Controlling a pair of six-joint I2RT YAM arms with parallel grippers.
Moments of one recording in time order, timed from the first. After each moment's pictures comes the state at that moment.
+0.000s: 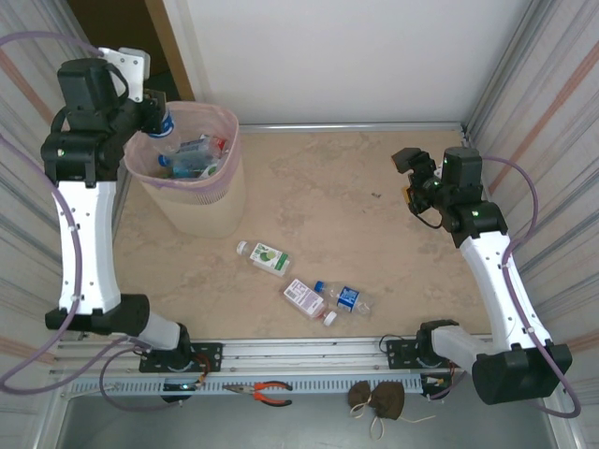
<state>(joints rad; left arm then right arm) -0.04 1.52 2.19 -1.07 -0.04 0.17 0.12 1.08 1.13 -0.57 -0.26 1.21</state>
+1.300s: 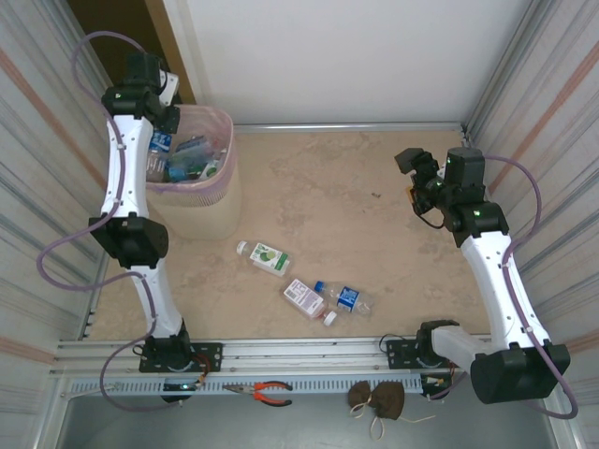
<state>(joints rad) 0.01 2.04 2.44 -1.26 -0.20 0.28 0.09 1.08 1.13 -0.57 -0.26 1.16</state>
